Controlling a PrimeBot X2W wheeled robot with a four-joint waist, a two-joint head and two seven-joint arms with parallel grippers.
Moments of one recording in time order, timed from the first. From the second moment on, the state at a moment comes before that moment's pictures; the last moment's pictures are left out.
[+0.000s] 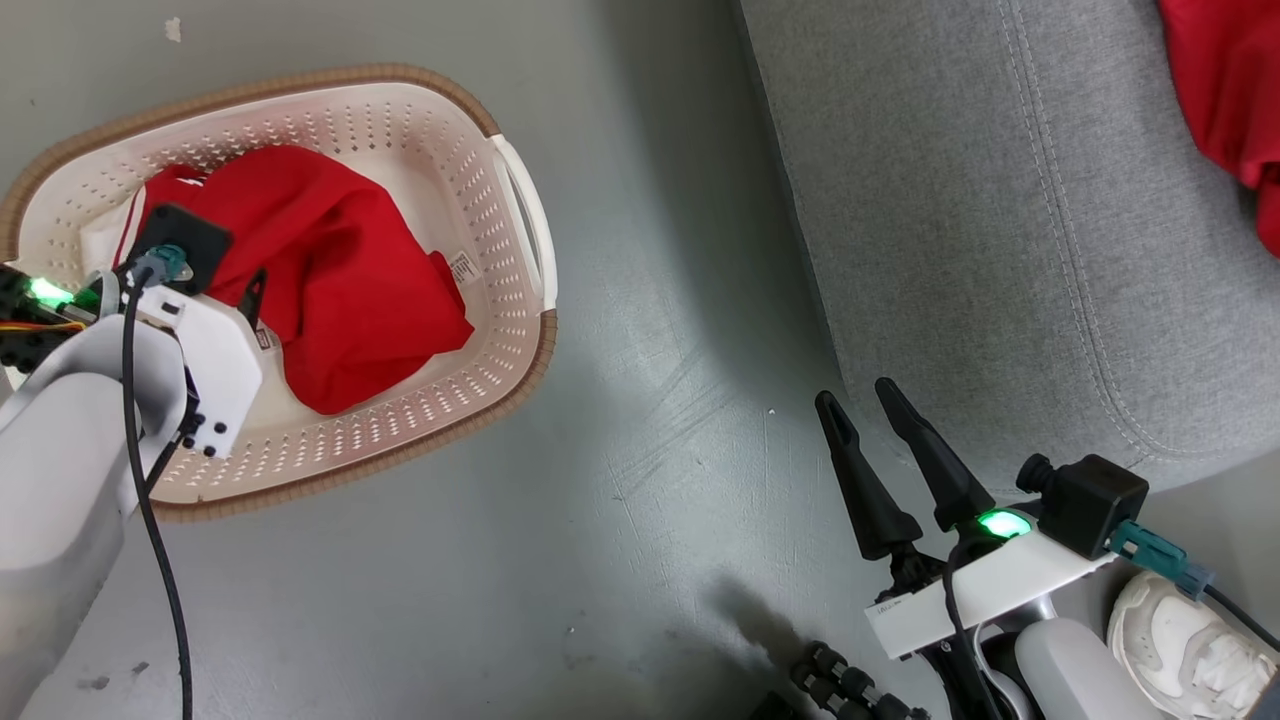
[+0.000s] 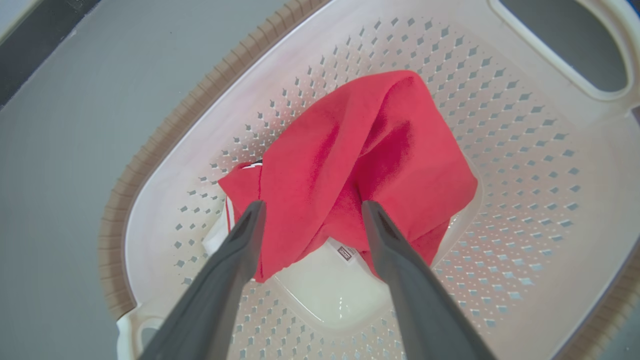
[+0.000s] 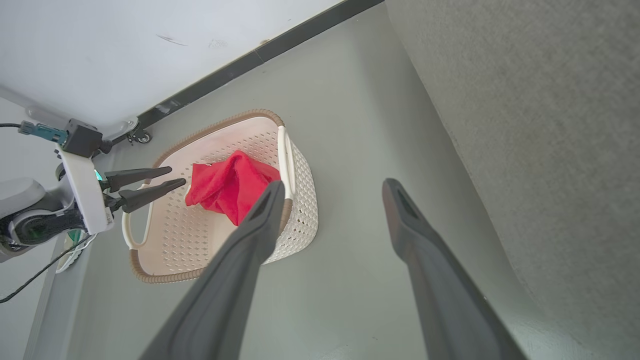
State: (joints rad) left arm -0.87 0.51 -0.79 0.53 -0.48 0.05 0.21; right arm -0.15 -0.04 0.27 0.02 0.46 0.12 -0.25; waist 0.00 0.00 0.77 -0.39
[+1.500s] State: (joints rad) left arm -0.89 0.57 -0.79 0.54 -0.45 0.06 0.22; right arm -0.18 -0.04 0.28 0.00 0.51 0.12 -0.25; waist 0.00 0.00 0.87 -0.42
